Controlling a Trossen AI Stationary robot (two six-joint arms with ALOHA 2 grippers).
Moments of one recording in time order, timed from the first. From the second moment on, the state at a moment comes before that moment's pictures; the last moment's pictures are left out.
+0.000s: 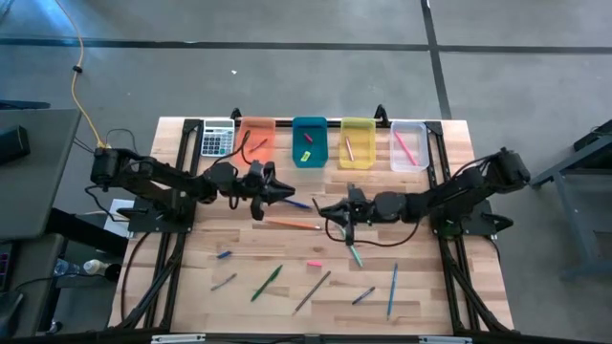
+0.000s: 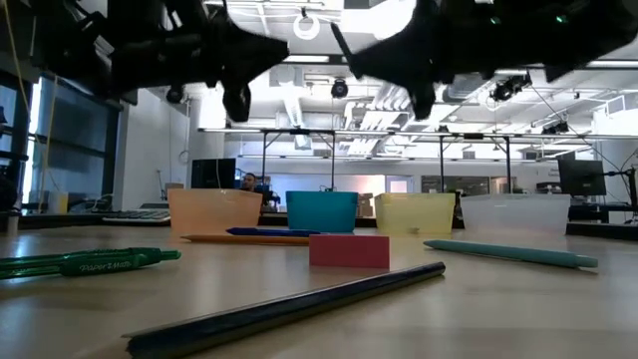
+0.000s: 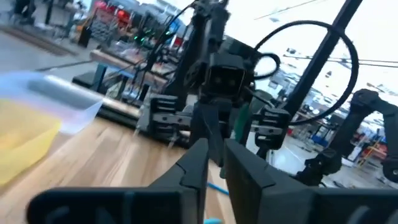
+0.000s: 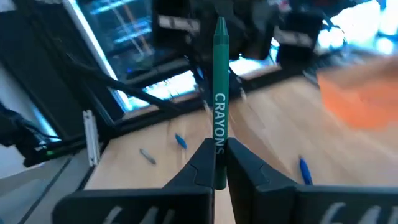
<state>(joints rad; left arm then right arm) 0.22 1.42 0.39 1.14 0.20 -0.44 0.19 1.50 0.57 0.84 0.21 0.32</state>
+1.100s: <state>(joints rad) 0.01 1.50 0.68 1.03 0.10 -0.13 0.19 1.50 0.73 0.81 0.06 0.10</state>
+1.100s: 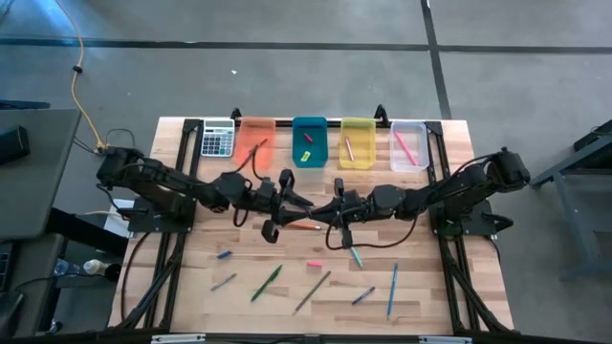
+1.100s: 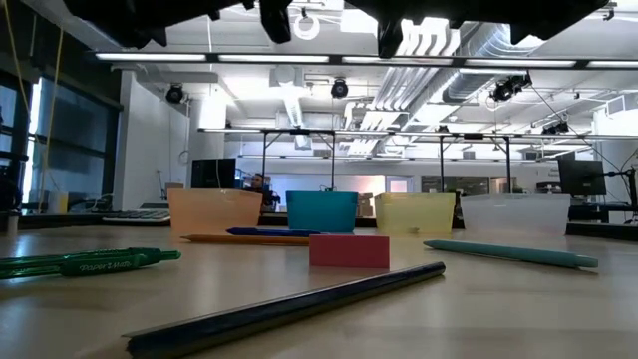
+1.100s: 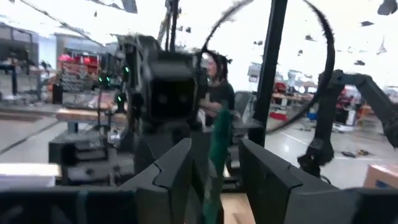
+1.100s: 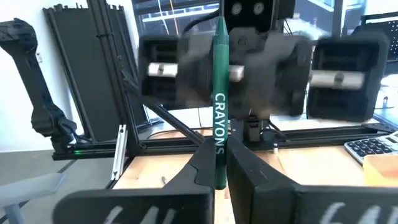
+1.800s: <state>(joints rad) 0.03 1.52 0.70 1.11 0.17 -0.09 0.19 1.49 0.73 0.81 0.09 0.13</state>
